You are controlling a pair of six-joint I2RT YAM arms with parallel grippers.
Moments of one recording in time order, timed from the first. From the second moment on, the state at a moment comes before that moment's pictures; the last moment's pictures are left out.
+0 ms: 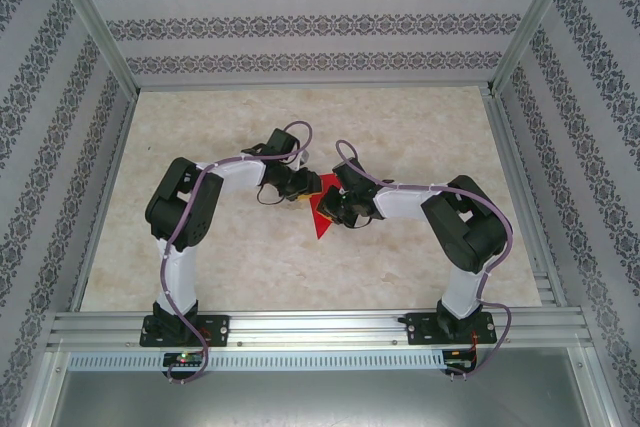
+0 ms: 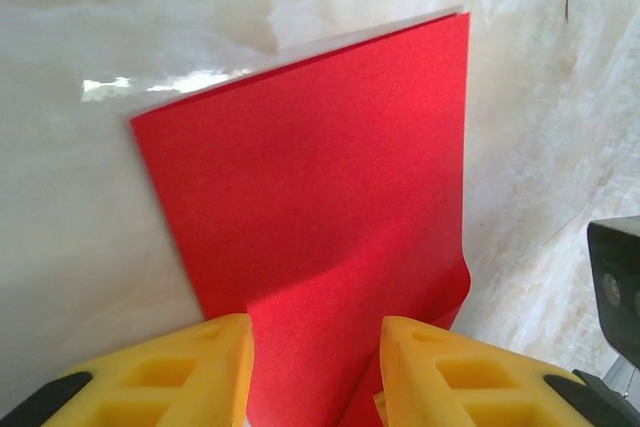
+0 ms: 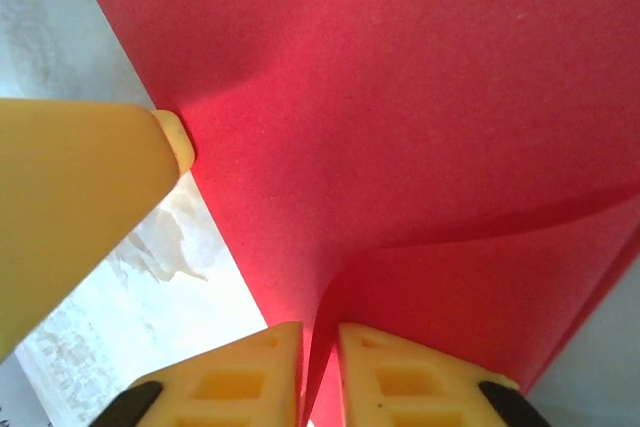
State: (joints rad) left arm -0.48 2.03 1.28 -0.34 0.54 -0.67; right arm 0.64 1.82 0.92 -0.09 -0.31 1.08
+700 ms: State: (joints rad) left arm -0.35 1.92 1.26 -0.37 0.52 -0.67; right arm 0.64 1.82 0.92 -0.04 -0.33 1.10
